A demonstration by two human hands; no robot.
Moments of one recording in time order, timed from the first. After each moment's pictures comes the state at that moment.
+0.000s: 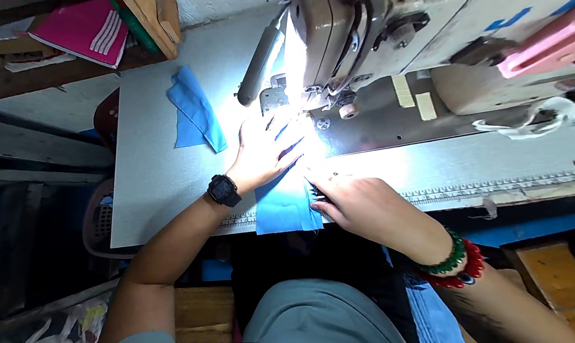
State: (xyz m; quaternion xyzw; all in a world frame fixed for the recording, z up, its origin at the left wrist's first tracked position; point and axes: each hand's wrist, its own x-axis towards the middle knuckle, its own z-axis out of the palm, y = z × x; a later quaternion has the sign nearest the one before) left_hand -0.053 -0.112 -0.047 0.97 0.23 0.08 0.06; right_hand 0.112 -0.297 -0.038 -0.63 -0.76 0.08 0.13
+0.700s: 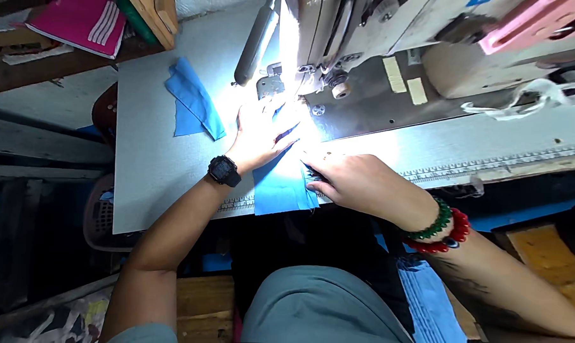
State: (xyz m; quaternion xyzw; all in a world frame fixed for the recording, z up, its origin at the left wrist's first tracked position) left_hand -0.051 -0.108 -0.043 0.97 0.22 0.09 0.07; right_hand 0.113 -0.293 -0.029 -0.62 -0.77 0.07 0.11
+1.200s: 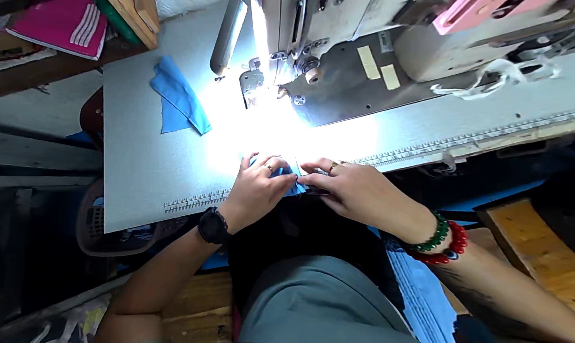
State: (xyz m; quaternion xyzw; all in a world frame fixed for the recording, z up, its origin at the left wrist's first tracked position) left_hand -0.098 -0.215 -0.053 0.96 0.11 0.20 0.13; right_hand 0.113 -0.349 -0.045 -0.59 -0.78 0.09 0.22
